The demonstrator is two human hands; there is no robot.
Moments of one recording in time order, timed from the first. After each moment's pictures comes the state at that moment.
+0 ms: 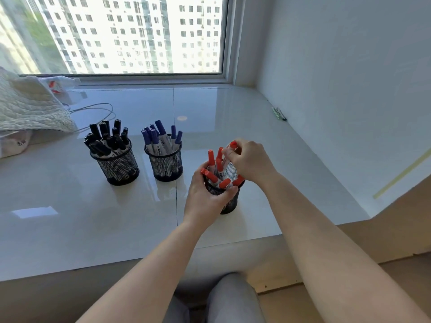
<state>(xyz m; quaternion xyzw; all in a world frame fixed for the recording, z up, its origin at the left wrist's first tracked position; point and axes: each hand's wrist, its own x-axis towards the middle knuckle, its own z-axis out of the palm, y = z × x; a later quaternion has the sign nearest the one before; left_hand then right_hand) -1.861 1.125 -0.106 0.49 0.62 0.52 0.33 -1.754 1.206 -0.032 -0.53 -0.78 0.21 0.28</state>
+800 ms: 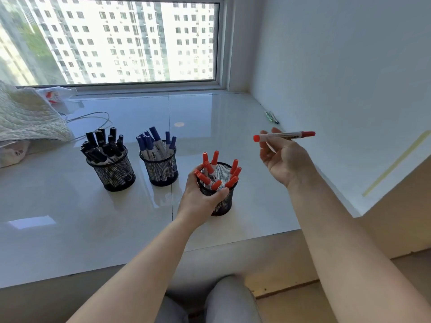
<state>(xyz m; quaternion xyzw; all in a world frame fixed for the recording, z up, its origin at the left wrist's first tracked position) -1.866 1.132 -0.106 0.48 0.62 0.48 0.39 -1.695 1.192 0.003 -0.38 -0.26 0.68 0.58</state>
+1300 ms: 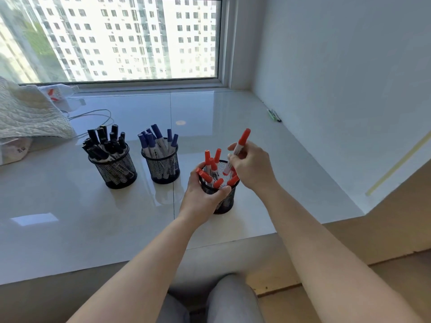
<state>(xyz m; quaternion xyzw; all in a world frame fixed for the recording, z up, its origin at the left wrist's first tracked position) -1.865 1.133 -0.110 0.48 0.62 0.49 0.38 -1.743 1.179 -0.029 -0.53 -0.71 0.26 0.39</state>
